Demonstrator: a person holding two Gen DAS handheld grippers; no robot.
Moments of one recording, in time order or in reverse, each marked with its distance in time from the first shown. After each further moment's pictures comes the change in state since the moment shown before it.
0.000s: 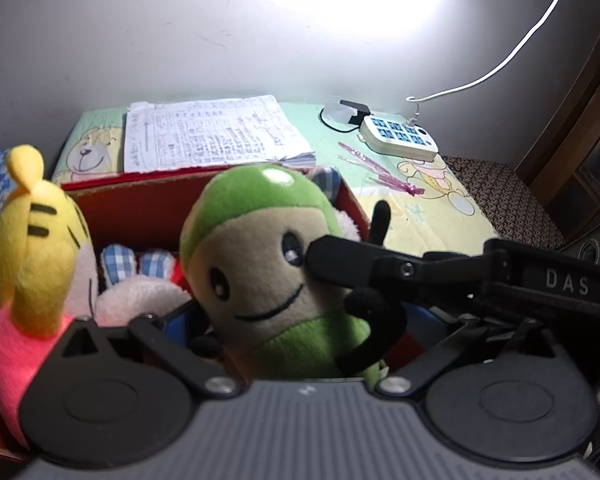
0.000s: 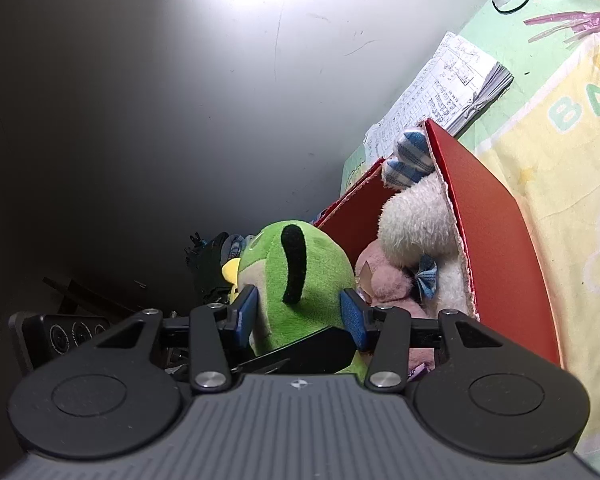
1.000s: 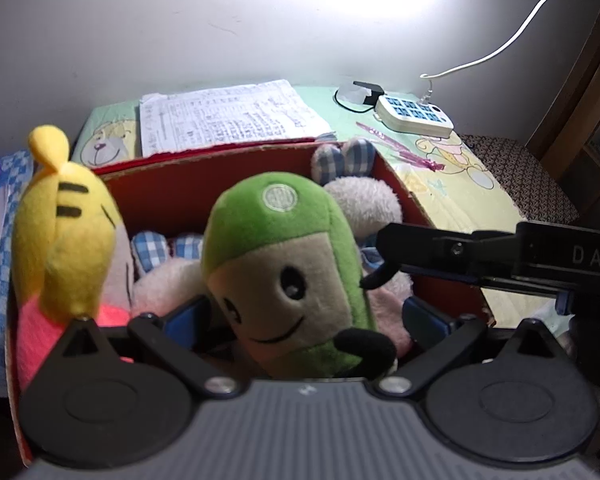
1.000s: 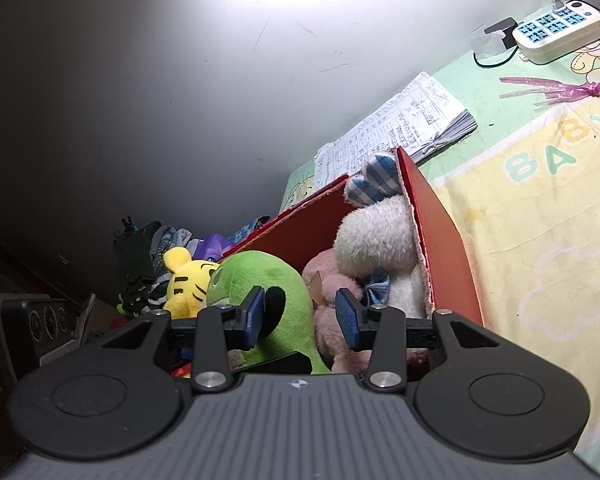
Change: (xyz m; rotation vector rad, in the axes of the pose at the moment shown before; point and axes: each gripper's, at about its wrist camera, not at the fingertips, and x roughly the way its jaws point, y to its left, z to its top) left arm 0.004 0.021 -0.010 0.064 0.034 0.036; right arm 0.000 0.019 -0.009 -0.169 -0.036 -0.246
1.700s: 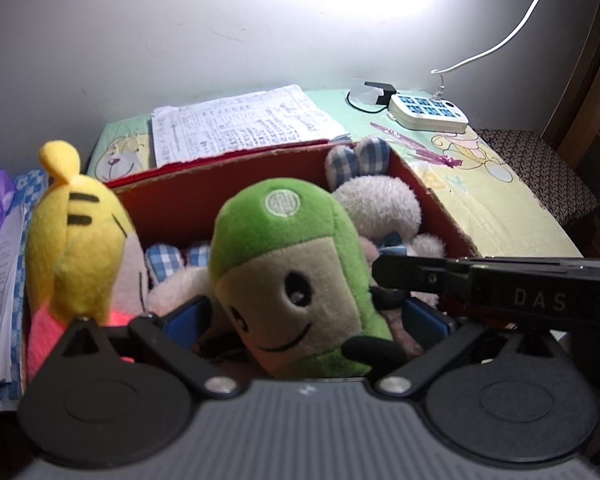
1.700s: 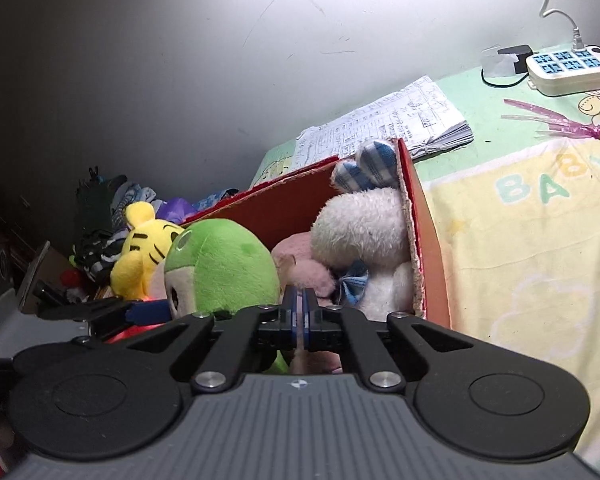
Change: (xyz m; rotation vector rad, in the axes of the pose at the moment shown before) left arm 0.006 -0.002 -0.003 0.049 -0.017 0.079; right arm 0.020 0.015 -0.008 -0.187 0.052 -0.117
